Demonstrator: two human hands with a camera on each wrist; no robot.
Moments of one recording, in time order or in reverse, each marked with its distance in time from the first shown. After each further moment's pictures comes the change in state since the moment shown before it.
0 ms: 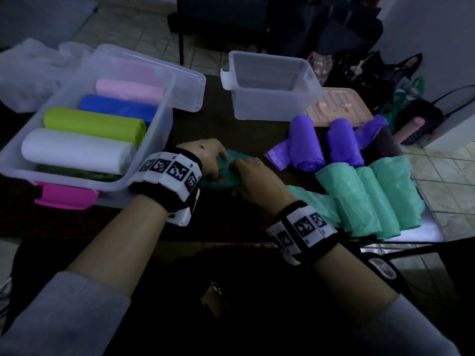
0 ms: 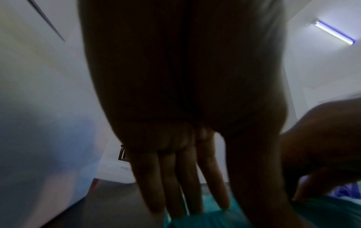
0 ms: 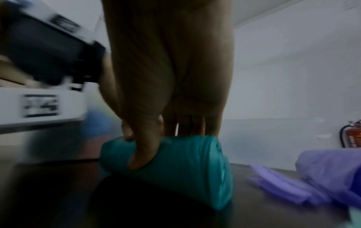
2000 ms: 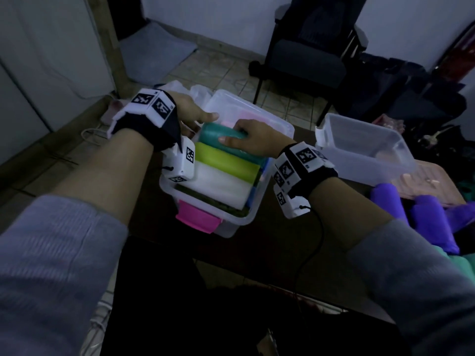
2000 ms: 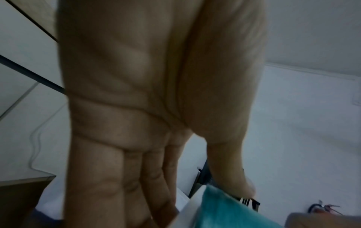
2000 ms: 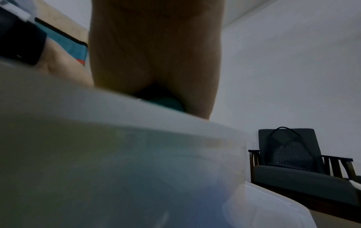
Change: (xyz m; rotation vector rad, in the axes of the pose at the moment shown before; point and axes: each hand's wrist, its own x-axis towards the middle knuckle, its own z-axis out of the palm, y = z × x) left_hand -0.075 -0.191 -0.141 -0.626 0.368 -0.355; right_hand 0.165 -0.161 -0.076 0.118 -0.009 -0.258
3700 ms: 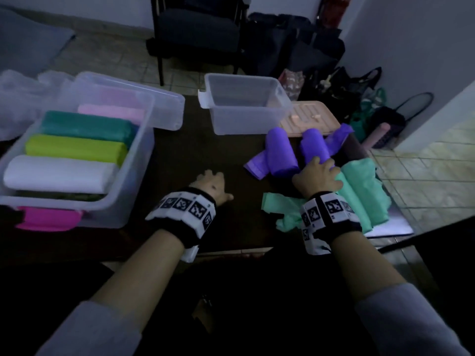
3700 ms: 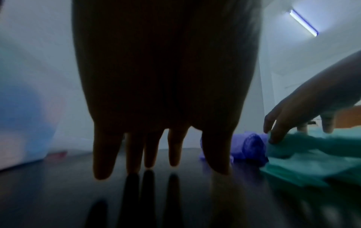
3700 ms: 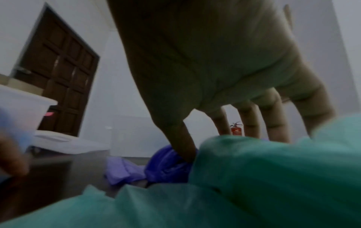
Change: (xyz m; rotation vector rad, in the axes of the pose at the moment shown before) left_hand -0.079 0.077 0.288 0.752 -0.272 0.305; right_hand -0.259 0.210 0.029 -0.075 0.463 1.250
